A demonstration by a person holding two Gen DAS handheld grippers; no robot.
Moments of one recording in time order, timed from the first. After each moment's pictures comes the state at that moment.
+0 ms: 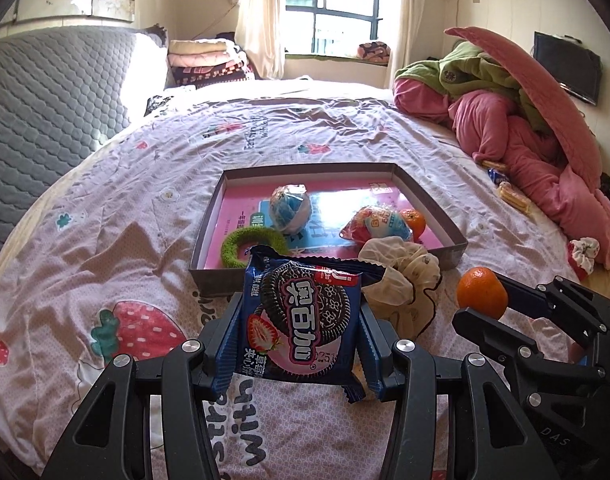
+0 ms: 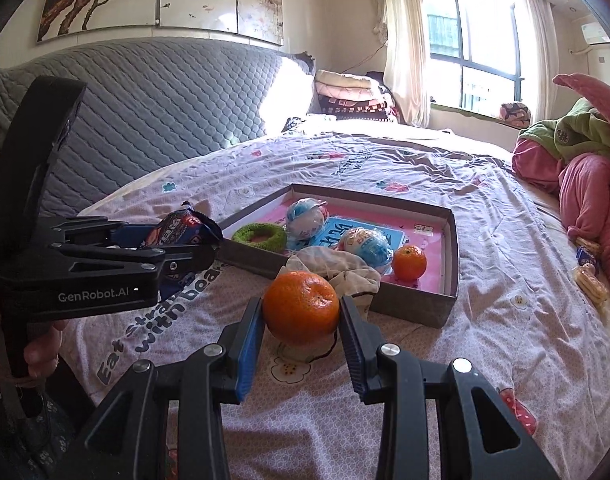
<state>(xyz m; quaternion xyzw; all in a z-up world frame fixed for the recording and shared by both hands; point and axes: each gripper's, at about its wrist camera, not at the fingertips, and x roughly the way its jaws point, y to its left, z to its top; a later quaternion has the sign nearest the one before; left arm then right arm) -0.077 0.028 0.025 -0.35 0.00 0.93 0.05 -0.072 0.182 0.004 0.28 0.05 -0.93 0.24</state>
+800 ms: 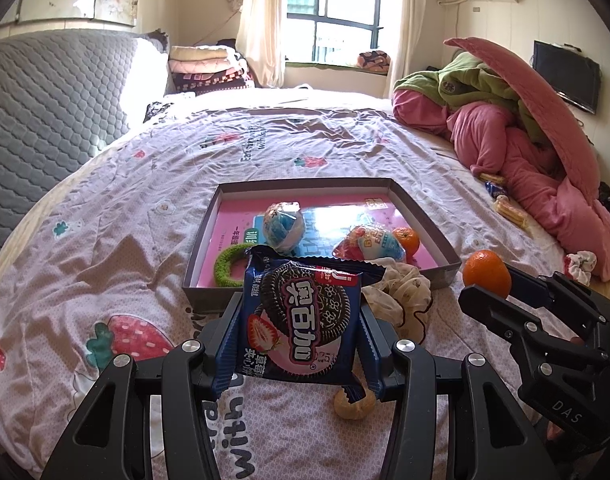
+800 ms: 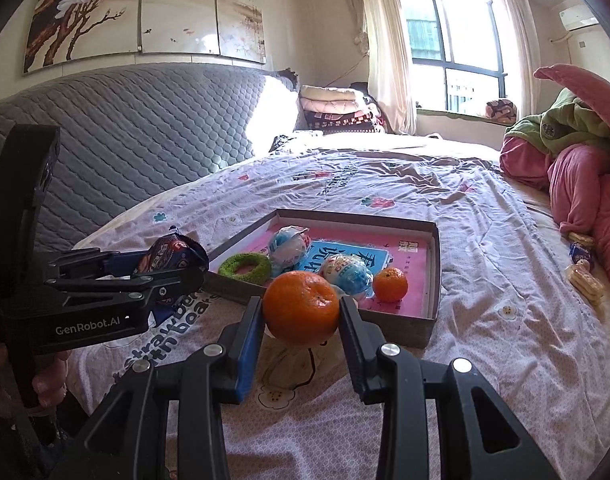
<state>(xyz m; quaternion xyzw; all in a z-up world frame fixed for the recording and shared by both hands) -0.084 0.033 0.033 -0.34 -0.01 0.94 0.05 -0.083 0.198 0.019 0.26 0.01 -0.94 0.22</state>
